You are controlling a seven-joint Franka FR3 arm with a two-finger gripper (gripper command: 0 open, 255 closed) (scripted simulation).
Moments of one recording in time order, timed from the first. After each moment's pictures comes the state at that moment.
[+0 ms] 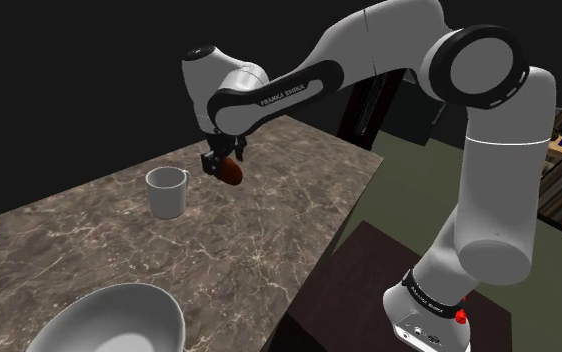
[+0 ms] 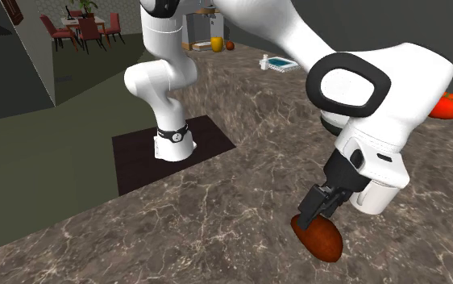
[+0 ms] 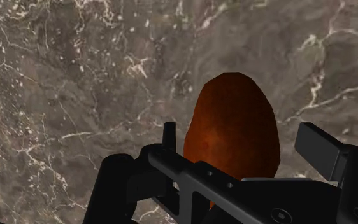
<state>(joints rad) 0.11 0.41 0.27 -1.74 -0.44 1.96 0.47</state>
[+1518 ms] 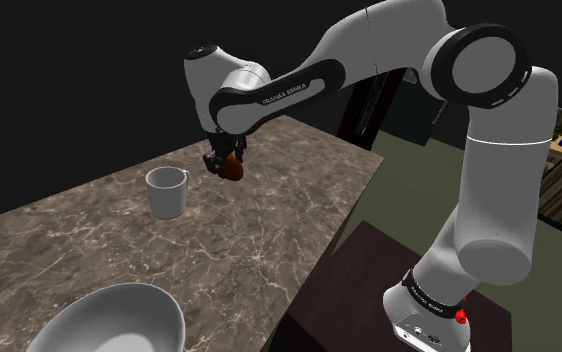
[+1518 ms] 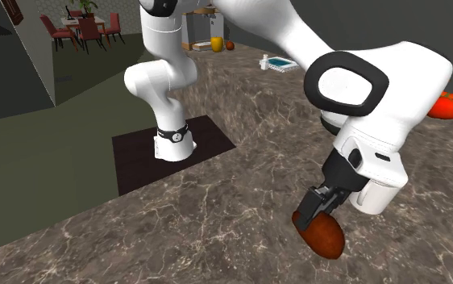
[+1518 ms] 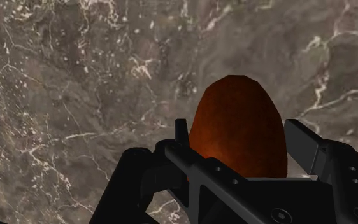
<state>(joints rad) 0.10 0.40 0.27 -1.75 -0.44 1.97 0.47</state>
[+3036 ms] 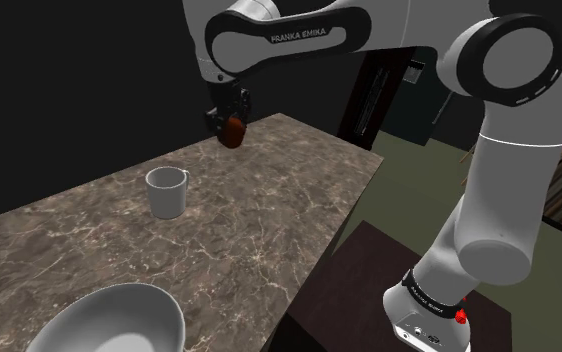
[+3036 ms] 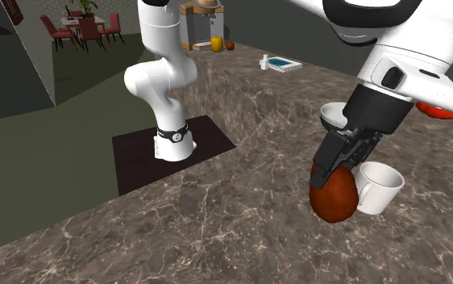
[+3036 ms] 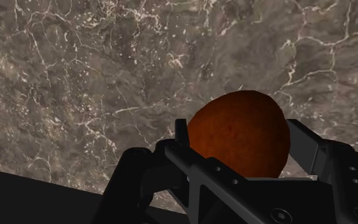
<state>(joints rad) 0.10 0.31 0.29 -1.57 -0.39 1.72 0.38</state>
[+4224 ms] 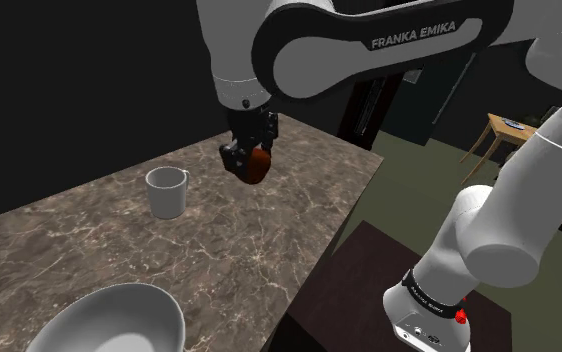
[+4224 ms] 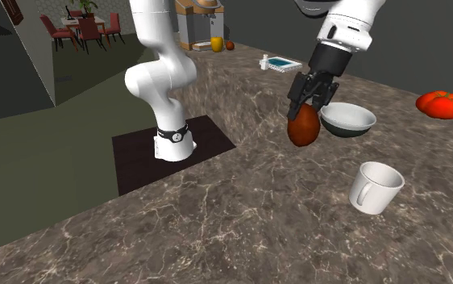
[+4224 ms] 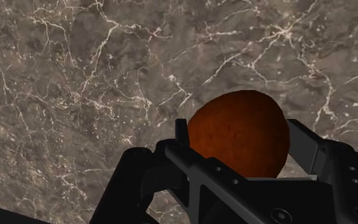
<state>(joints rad) 0.21 -0.06 0.41 -1.98 -0.24 1.72 0.57</state>
